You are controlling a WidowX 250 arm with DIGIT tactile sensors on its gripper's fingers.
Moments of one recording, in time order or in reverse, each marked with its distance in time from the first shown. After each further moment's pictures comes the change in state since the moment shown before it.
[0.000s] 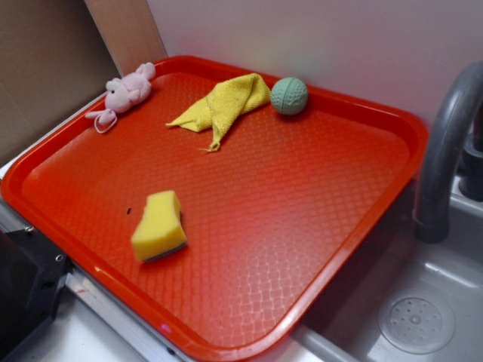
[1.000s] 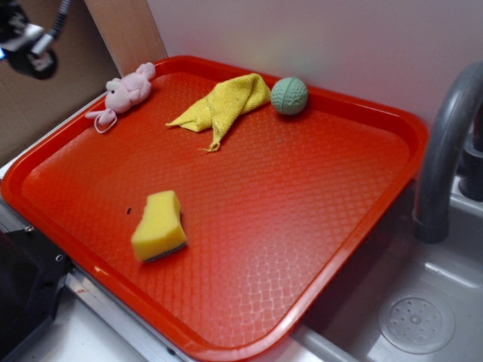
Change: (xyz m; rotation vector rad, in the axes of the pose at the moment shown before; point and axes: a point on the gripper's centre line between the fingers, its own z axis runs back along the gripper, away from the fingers) arm 0.038 0.072 -0.082 0.128 0.025 0.206
